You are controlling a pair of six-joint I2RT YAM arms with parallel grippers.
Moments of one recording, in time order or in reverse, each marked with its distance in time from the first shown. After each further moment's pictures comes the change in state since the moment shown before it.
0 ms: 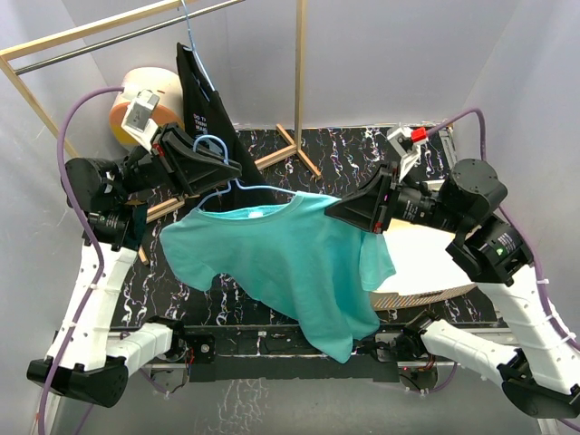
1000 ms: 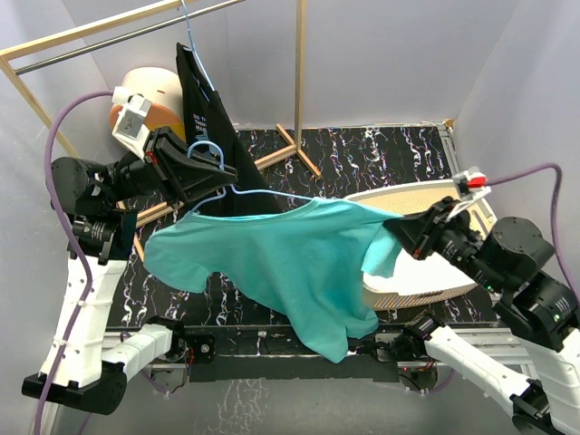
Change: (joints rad) left arm -0.008 -0.038 0.099 -0.261 0.005 0.178; right arm 0.000 -0.293 -0.121 -0.341 0.513 -0.133
